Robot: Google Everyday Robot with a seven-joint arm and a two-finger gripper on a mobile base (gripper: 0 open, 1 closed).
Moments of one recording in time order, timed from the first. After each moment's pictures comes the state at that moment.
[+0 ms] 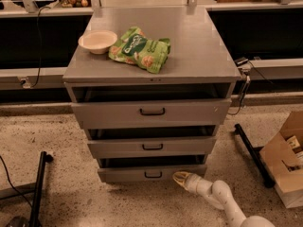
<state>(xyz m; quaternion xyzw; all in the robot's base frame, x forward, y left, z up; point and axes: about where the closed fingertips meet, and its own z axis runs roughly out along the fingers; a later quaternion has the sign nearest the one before) 0.649 -0.163 0.142 -0.46 0.69 0.16 0.53</state>
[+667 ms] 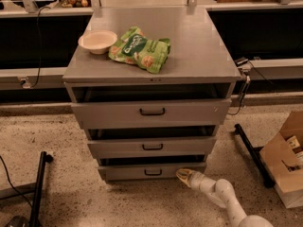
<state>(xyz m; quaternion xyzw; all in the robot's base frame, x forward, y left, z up) 0.665 -0.185 0.147 -0.44 0.70 0.15 0.54</state>
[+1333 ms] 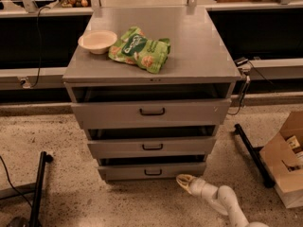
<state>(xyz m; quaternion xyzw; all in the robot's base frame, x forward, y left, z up) 0.633 -0.181 0.141 -0.44 0.68 0.19 0.56</state>
